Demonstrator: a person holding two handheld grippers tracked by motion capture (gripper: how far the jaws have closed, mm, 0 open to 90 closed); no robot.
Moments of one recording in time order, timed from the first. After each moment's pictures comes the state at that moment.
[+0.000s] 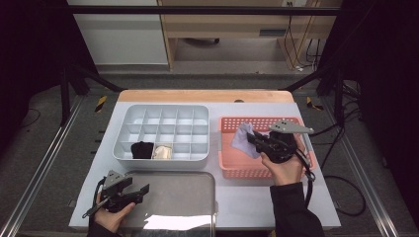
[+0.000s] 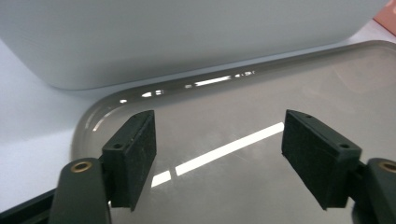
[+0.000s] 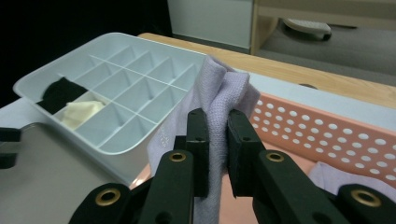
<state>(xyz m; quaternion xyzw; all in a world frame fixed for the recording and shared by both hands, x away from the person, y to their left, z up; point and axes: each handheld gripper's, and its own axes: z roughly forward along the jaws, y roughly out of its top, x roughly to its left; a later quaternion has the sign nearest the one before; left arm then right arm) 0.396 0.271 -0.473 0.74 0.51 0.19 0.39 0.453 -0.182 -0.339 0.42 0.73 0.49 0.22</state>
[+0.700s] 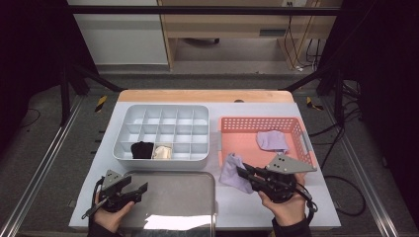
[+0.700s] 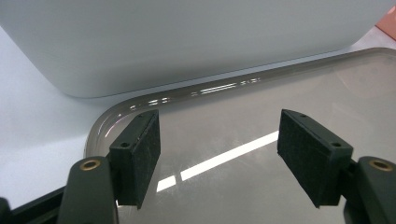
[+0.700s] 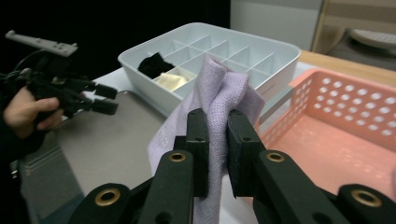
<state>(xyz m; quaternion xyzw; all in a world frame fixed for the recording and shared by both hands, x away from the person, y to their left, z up) 0.395 0.273 -0.469 0.74 0.51 0.20 0.40 0.378 -0.169 -0.360 0.34 0.76 0.53 0.16</state>
